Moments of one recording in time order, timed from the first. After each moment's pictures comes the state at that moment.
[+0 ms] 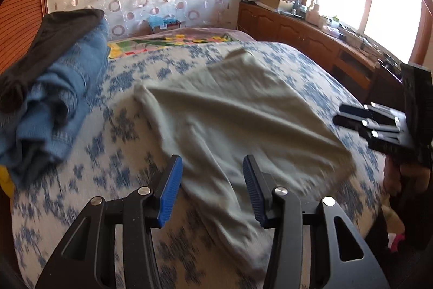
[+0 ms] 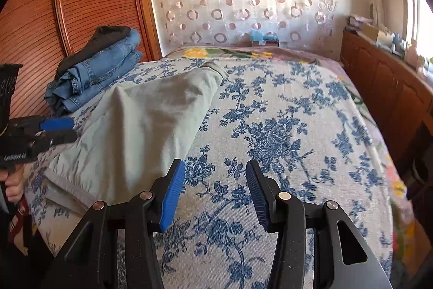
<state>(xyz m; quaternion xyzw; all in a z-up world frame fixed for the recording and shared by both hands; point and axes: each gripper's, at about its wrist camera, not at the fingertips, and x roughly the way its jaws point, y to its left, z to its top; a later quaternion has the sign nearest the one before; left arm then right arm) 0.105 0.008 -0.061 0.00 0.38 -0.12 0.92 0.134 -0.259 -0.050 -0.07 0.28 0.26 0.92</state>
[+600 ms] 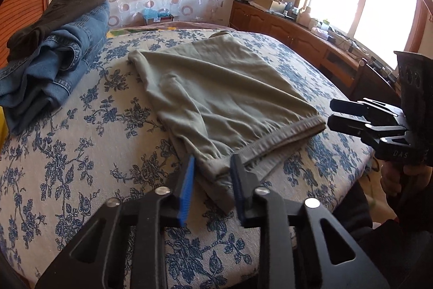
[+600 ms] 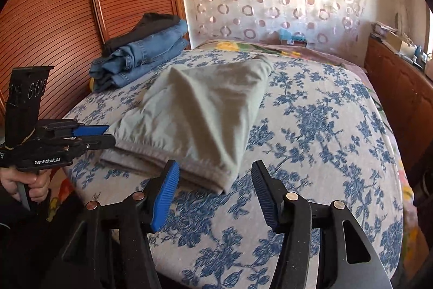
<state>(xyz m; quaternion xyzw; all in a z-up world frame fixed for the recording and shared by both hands) 0.045 0.001 -0.075 -0.03 0.38 -0.14 0.91 0.065 -0.256 -0.046 -0.09 0.29 0.33 0.89</state>
